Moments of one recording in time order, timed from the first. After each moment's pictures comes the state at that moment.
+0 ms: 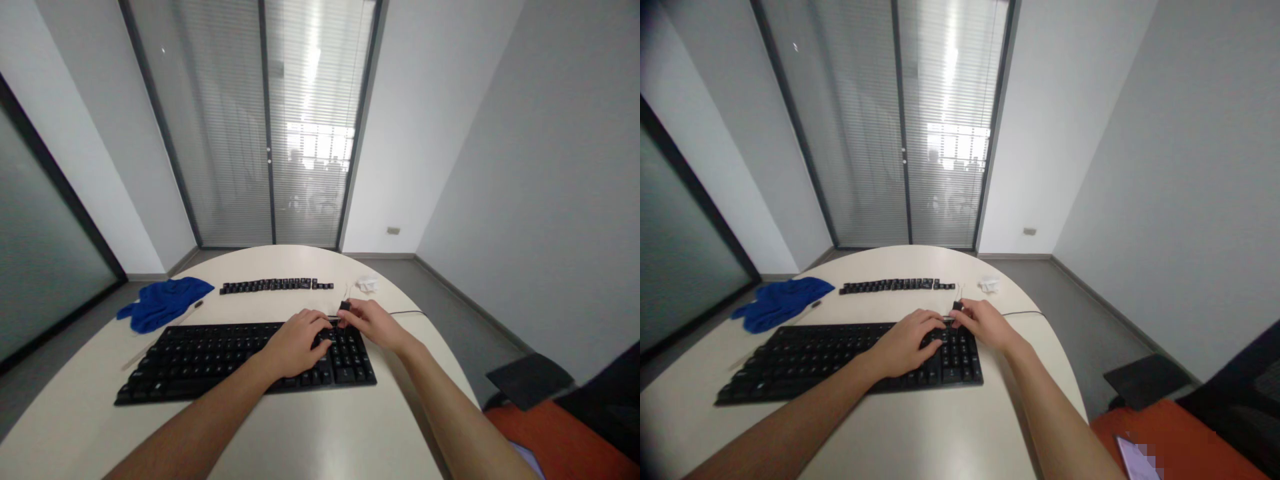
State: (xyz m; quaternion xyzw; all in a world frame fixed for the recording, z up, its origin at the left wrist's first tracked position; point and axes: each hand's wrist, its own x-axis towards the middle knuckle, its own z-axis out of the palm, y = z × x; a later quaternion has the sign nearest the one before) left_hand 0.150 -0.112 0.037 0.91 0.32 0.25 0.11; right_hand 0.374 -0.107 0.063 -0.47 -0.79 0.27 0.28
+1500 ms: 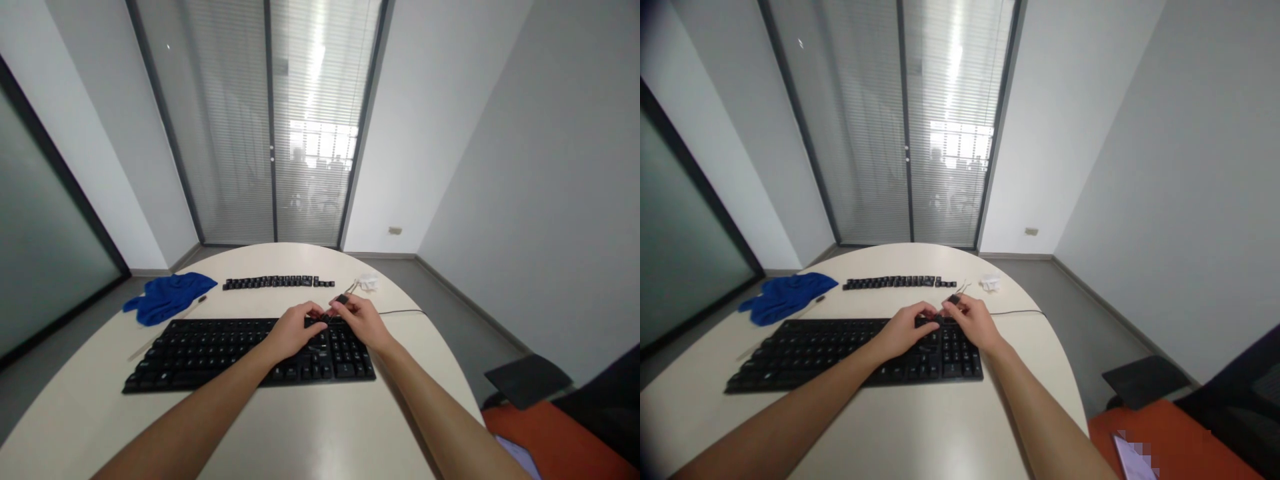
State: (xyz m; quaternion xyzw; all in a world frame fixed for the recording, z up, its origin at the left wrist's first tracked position) left_hand 0.148 -0.098 0.032 0.78 0.37 0.36 0.34; right_hand 0.348 -0.101 0.040 -0.43 -0.72 0.33 0.44
